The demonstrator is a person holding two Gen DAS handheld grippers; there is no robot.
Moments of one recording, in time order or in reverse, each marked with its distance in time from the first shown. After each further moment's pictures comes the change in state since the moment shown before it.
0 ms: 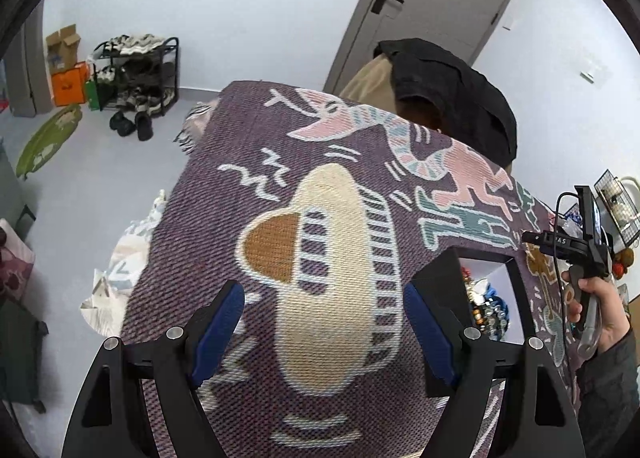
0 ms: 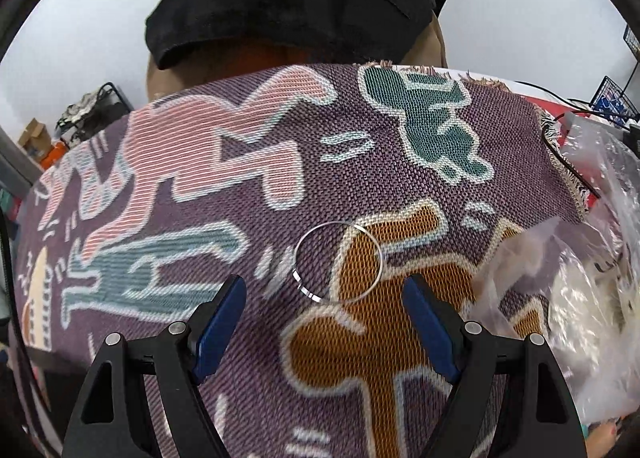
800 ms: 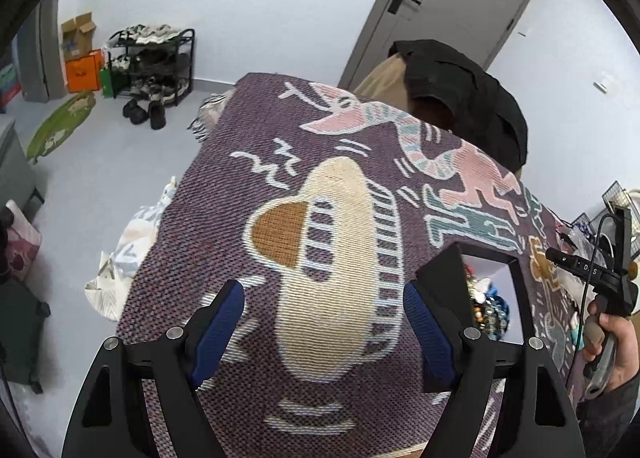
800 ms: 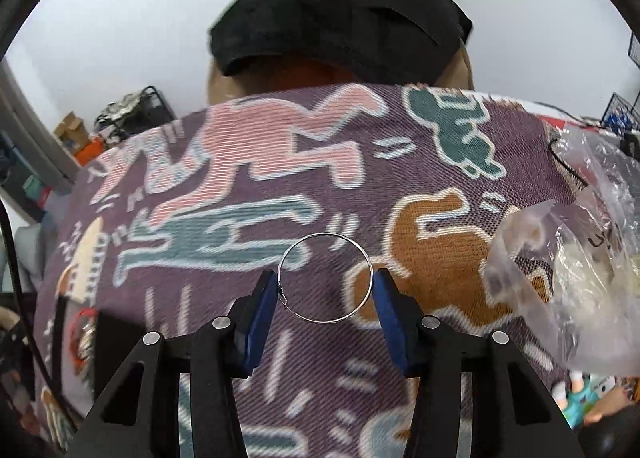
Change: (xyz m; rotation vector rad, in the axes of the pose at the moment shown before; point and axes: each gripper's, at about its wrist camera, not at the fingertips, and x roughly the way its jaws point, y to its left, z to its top) left arm -0.004 -0.005 -0.005 -0.040 0.010 0.020; right arm -0.061 0.027 -0.042 -0.078 -0.095 0.126
